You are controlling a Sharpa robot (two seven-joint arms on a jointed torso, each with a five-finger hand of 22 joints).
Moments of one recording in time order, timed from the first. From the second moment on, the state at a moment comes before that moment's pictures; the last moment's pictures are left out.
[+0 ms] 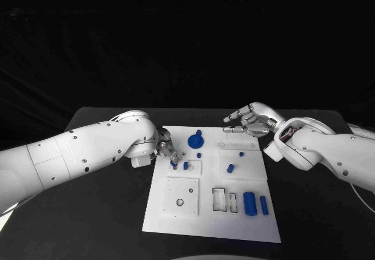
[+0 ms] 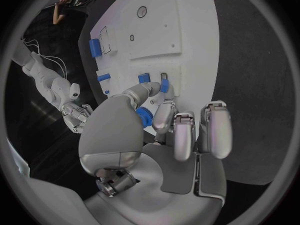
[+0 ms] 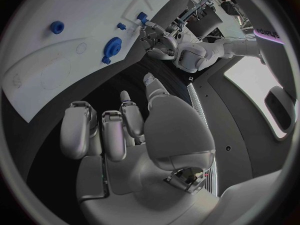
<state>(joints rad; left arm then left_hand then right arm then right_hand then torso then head) 1.30 -0.56 -0.05 1.36 -0.97 0.22 -0.70 1.13 -0.15 0.61 -0.02 0.53 0.97 0.08 0.49 0.49 1.42 -0.04 1.22 1.16 1.46 -0.09 1.57 1.31 0.04 1.47 0.02 1.44 1.31 1.16 -0.96 0.04 1.54 -0.96 -0.32 0.12 1.25 -0.06 0.01 0.09 0.24 0.99 0.14 0.07 0.07 1.42 0.05 1.23 1.31 1.47 -0.03 1.48 1.31 0.08 1.42 0.07 1.35 1.14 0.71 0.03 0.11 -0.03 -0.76</state>
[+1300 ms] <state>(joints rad) 1.29 -0.57 -0.06 1.36 -0.94 0.24 -0.69 1.10 -0.12 0.58 0.01 0.53 0.97 0.08 0.52 0.49 1.43 -0.05 1.26 1.20 1.47 -0.09 1.57 1.31 0.04 1.46 0.01 1.45 1.31 1.16 -0.96 0.04 1.54 -0.96 -0.32 0.12 1.25 -0.06 0.01 0.09 0.24 0.99 0.14 0.07 0.07 1.42 0.05 1.23 1.31 1.47 -0.03 1.48 1.31 0.08 1.42 0.07 1.35 1.14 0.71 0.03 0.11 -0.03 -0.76</state>
